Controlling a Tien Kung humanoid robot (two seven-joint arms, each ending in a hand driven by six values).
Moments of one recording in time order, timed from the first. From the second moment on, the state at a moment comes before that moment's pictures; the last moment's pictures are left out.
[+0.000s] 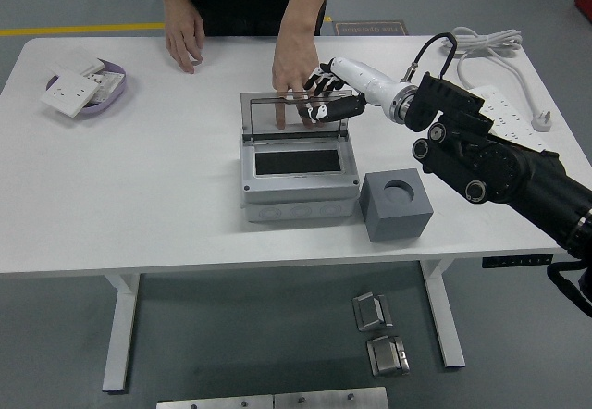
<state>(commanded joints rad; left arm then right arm) 0.07 0.15 -1.15 -0.19 0.78 0.03 -0.05 0.99 -0.20 0.51 0.77 -1.50 0.00 0.10</state>
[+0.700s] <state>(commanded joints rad) 0.08 0.14 -1.17 -0.19 0.79 0.03 -0.05 0.90 -0.31 0.46 1.14 -1.63 -0.02 0.05</state>
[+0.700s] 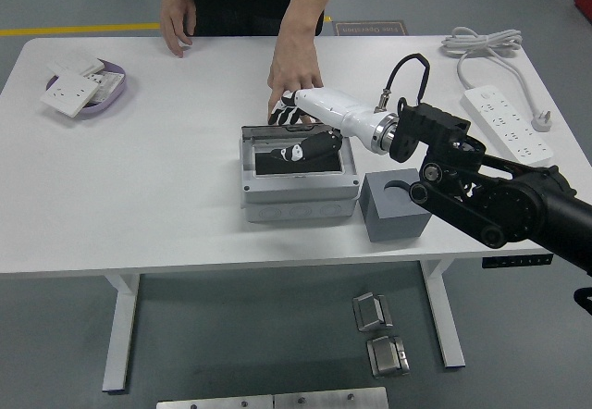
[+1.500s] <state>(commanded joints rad) 0.09 0.13 -1.17 -0.19 0.79 0.03 -0.05 0.79 -0.36 0.51 1.27 -1.63 -0.04 0.04</state>
